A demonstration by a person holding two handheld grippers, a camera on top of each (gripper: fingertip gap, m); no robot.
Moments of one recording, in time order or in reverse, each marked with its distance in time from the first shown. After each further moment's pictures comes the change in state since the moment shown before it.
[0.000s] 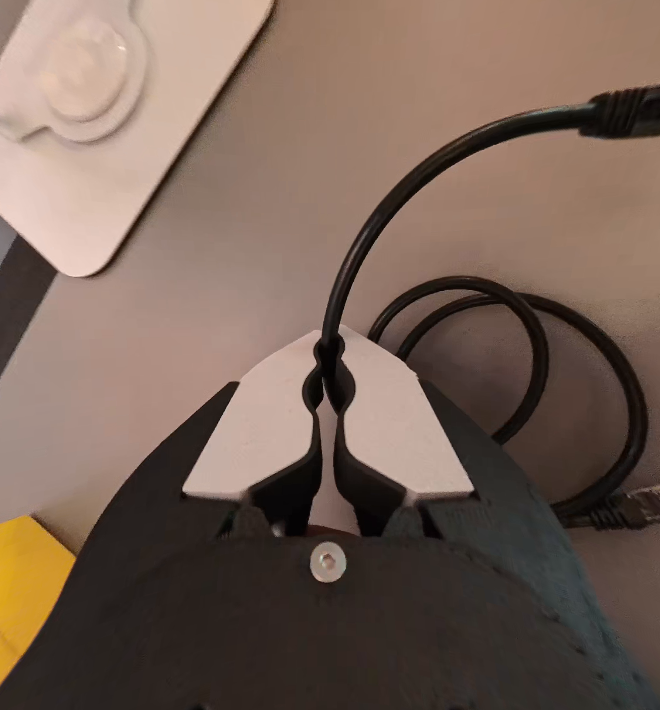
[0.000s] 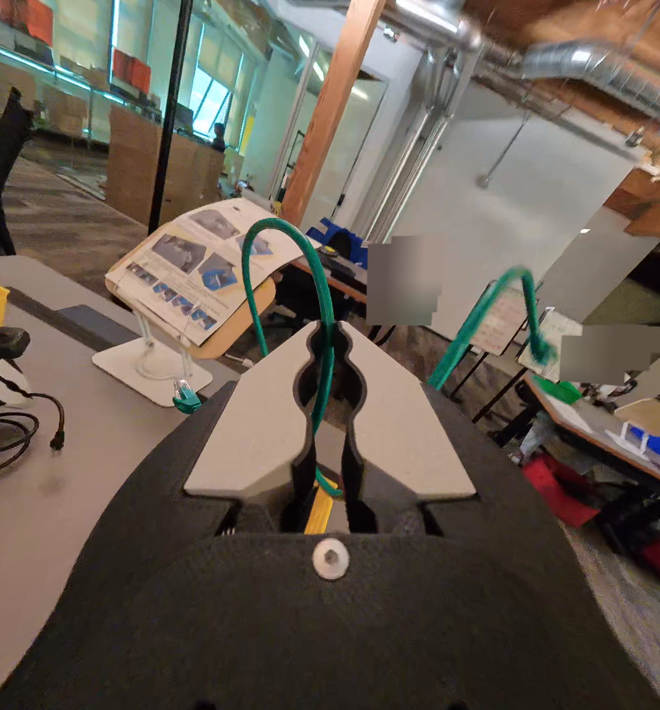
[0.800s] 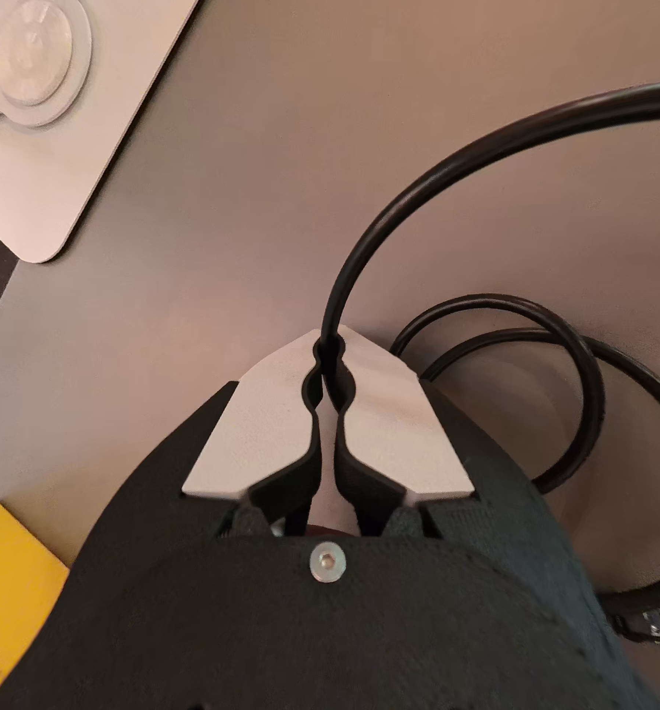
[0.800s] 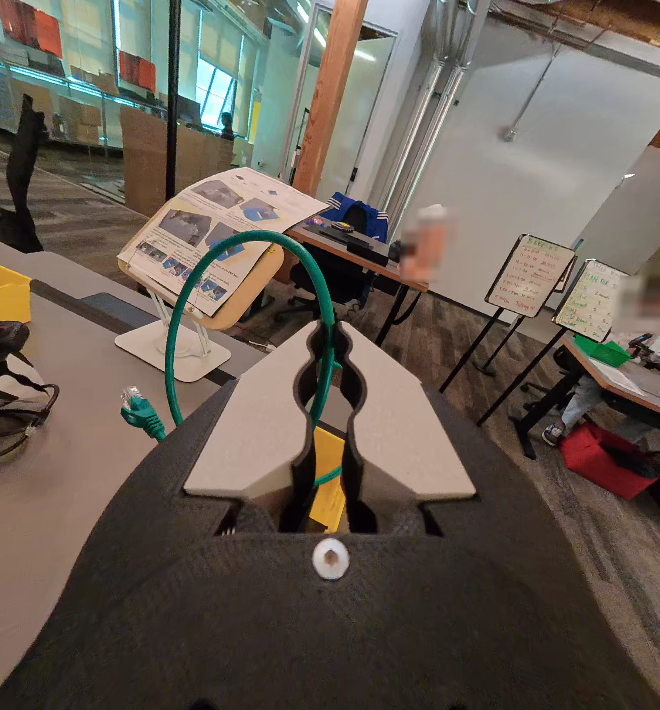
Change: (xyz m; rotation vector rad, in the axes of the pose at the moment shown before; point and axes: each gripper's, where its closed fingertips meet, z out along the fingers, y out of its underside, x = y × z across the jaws) left arm 0.028 0.013 -0.001 -0.007 -0.023 0.028; right arm 0.003 0.072 -0.008 -0.061 -0.040 0.124
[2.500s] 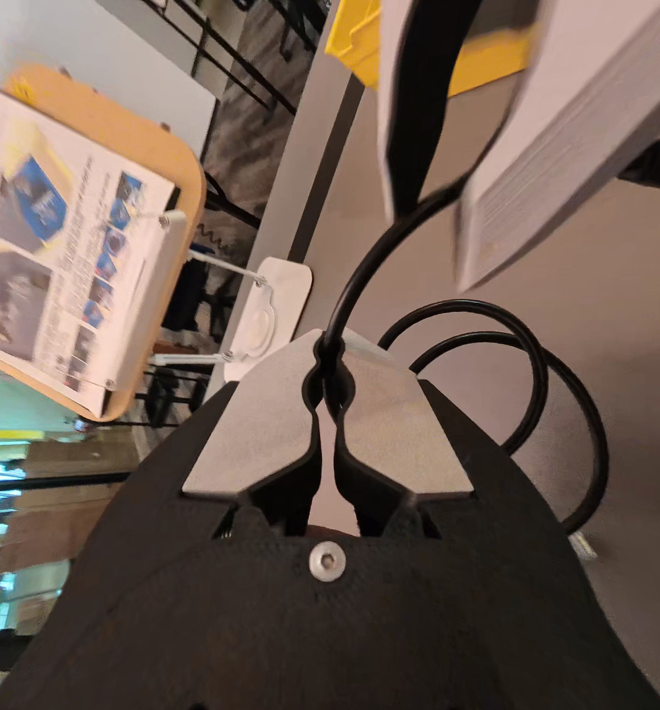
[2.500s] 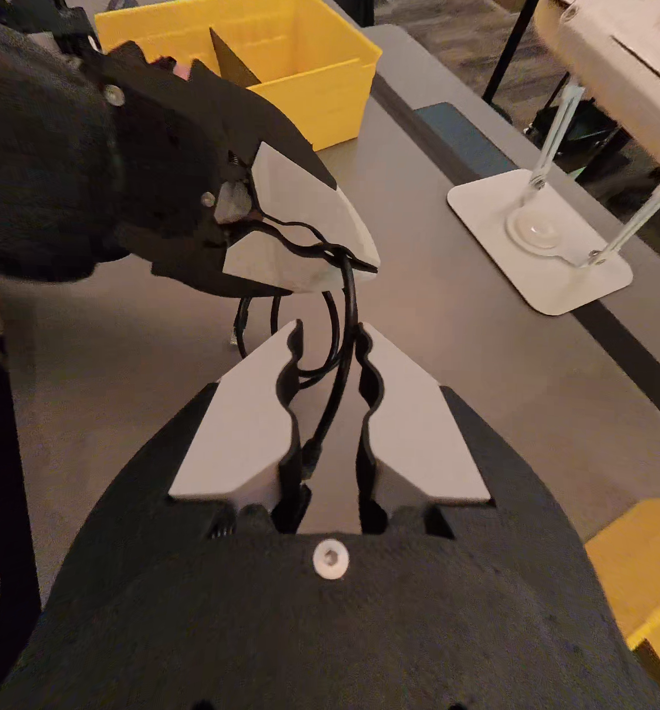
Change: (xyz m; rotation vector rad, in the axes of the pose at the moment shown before) left arm 0.053 -0.110 -0.100 0.327 -0.373 0.443; right arm -0.373 0.164 0.119 -0.392 -0.791 0.002
